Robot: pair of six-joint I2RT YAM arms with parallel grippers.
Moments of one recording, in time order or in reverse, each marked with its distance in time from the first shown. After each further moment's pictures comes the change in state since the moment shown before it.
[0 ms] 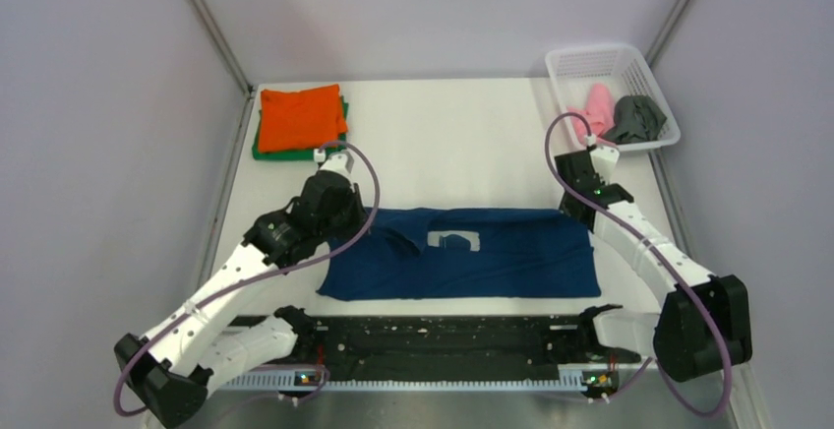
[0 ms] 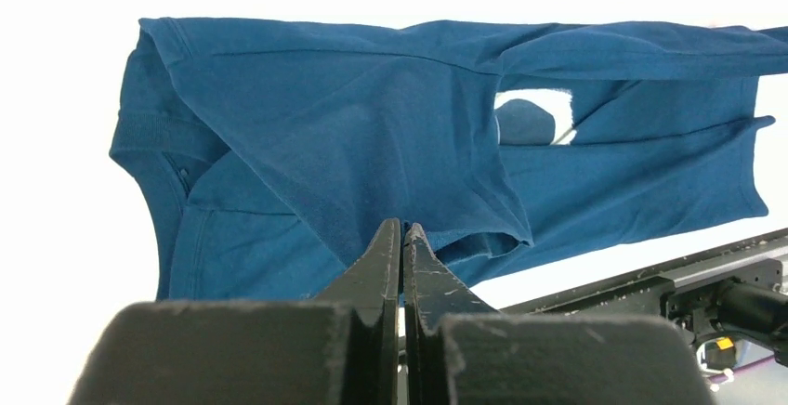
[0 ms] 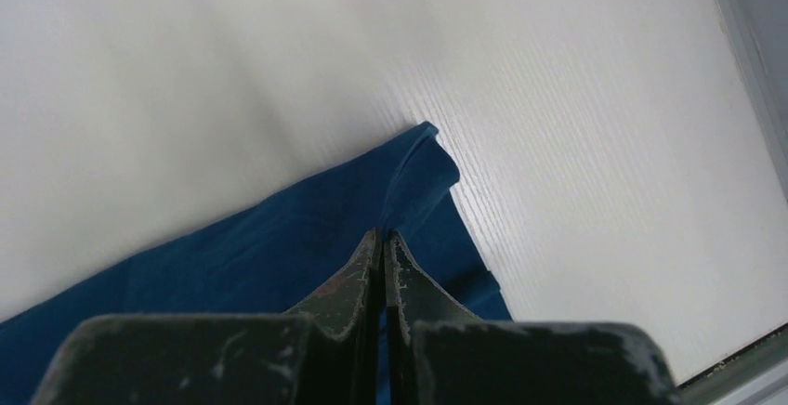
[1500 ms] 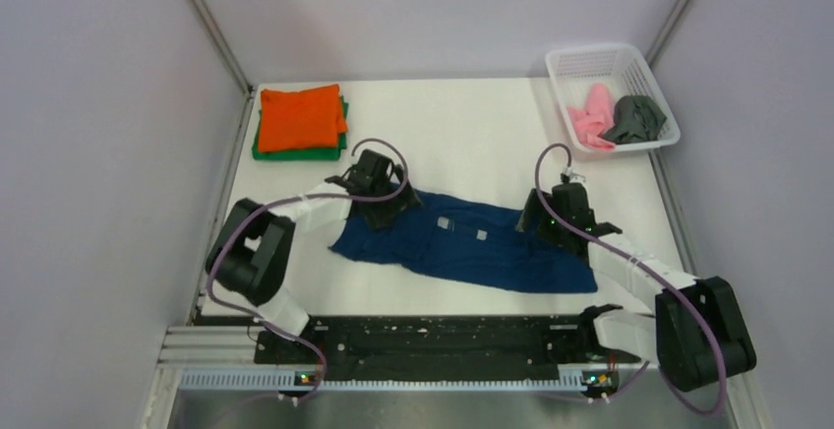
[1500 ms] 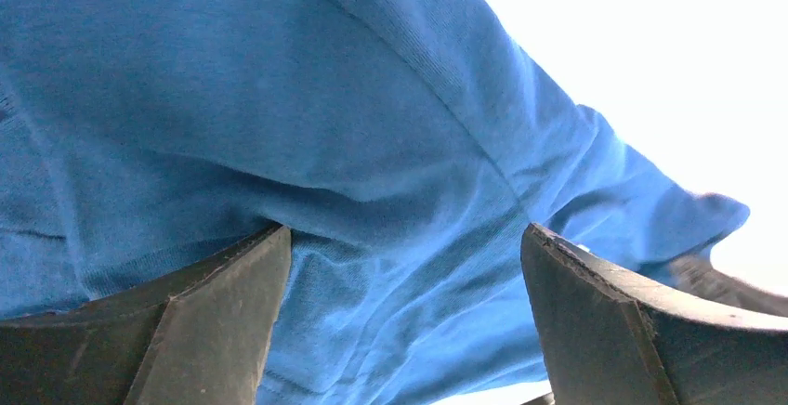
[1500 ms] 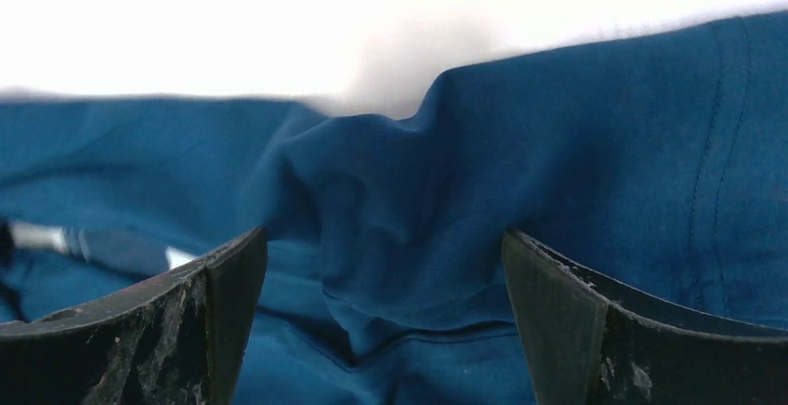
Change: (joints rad) left arm 0.125 0.633 -0.077 0.463 0.202 -0.340; right arm 0.011 -0.037 -0.328 0.405 -0.495 0.043
